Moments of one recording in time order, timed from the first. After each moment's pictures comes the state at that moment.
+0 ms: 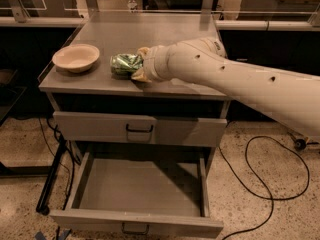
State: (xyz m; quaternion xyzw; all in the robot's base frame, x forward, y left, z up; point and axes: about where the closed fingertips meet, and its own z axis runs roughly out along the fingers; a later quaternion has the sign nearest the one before) arm 0.716 0.057 0.848 -0.62 0.60 -0.06 0.50
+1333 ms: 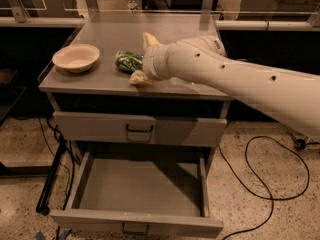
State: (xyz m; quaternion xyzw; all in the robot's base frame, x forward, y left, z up) arm 0.716 0.057 0.848 -0.62 0.60 -0.06 0.50
